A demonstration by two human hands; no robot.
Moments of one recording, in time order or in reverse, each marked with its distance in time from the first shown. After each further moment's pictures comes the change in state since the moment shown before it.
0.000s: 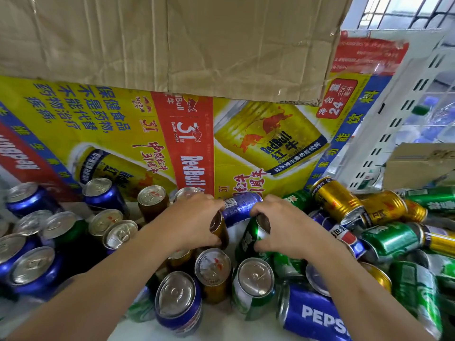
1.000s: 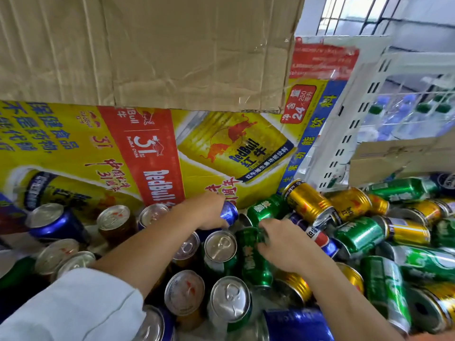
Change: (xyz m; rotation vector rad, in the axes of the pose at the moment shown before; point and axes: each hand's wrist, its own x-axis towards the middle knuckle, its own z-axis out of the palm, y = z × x) left_hand 0.113 0.025 0.017 0.036 -0.190 0.002; right_hand -0.015 0.043 0.017 0.025 0.010 0.358
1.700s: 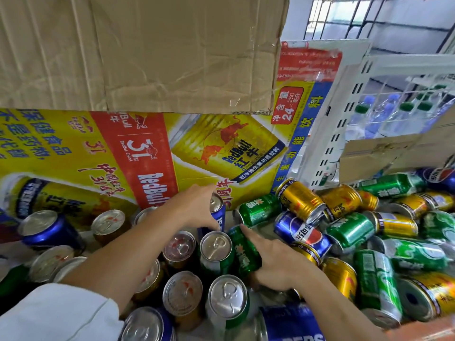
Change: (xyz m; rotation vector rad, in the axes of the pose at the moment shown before) left_hand -0.016 -0.011 -0.012 -0.144 0.150 0.010; right_hand -0.017 0.002 0.016 0.202 -0.243 -0.033
